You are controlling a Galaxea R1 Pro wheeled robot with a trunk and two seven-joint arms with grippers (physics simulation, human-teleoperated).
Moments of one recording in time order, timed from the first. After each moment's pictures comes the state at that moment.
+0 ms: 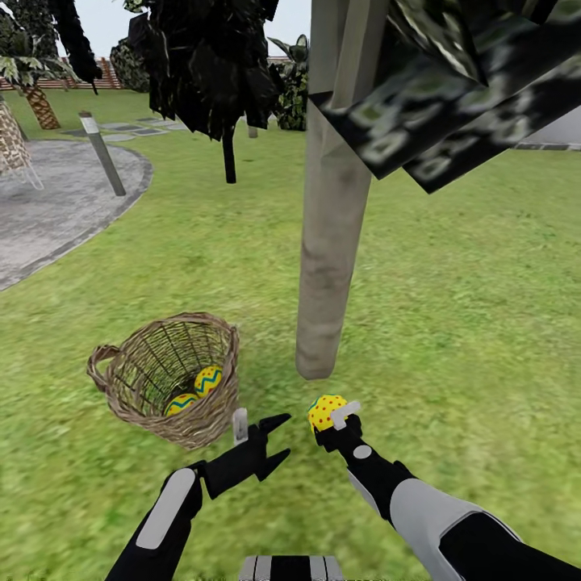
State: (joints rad) left arm -0.36 -0.12 -0.02 -1.05 1.34 0.86 -0.15; right arm -0.82 0.13 0.41 -0.13 0.00 -0.17 -0.08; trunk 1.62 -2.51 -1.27
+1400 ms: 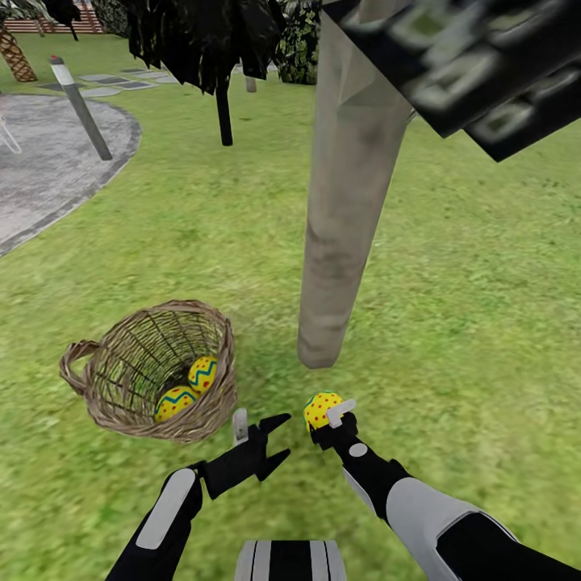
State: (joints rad) left arm -0.36 -0.12 -0.02 -1.05 1.34 0.86 -0.15; right arm -0.82 0.15 0.41 -0.15 0.00 -0.17 -0.08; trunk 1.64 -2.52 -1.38
